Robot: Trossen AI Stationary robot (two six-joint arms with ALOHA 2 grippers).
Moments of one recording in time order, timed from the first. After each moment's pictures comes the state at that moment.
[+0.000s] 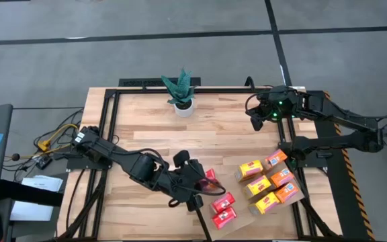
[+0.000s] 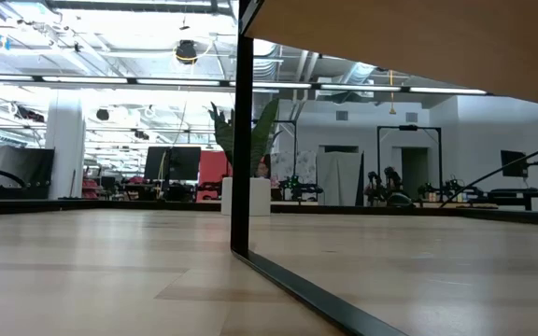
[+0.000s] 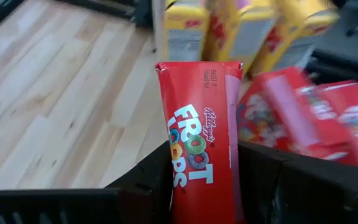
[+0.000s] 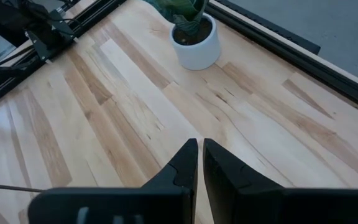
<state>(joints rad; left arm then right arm) -0.49 1.89 2.02 -0.84 -0.53 -0.60 -0.32 0.90 1.04 -0.82 0.07 0.43</state>
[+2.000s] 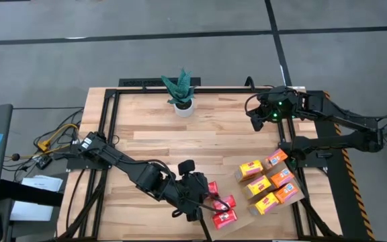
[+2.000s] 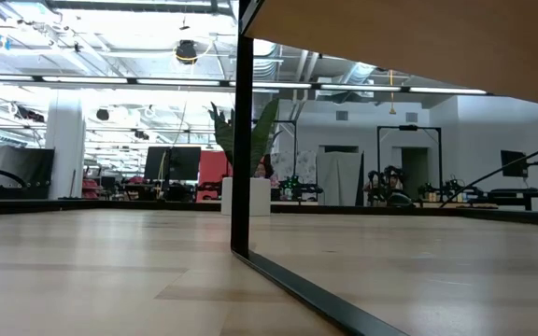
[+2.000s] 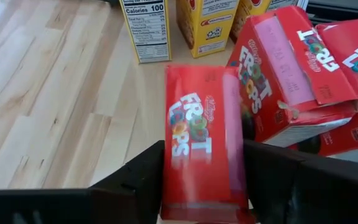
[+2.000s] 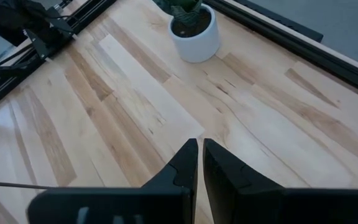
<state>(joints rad) -0.51 1.98 2.08 -0.87 -0.48 -0.52 -0.32 0.90 1.04 -0.84 0.05 0.47</state>
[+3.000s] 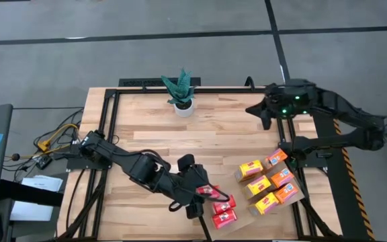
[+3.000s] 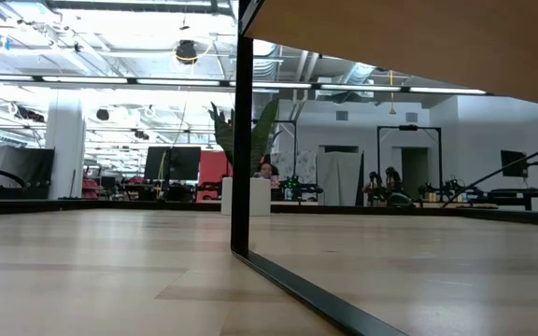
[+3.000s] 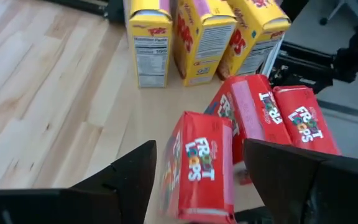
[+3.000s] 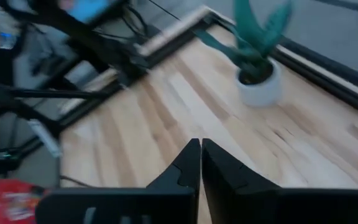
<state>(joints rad) -0.49 1.98 2.25 -0.96 -0.43 -0.58 -0.24 0.89 1.24 -0.79 -0.06 0.46</state>
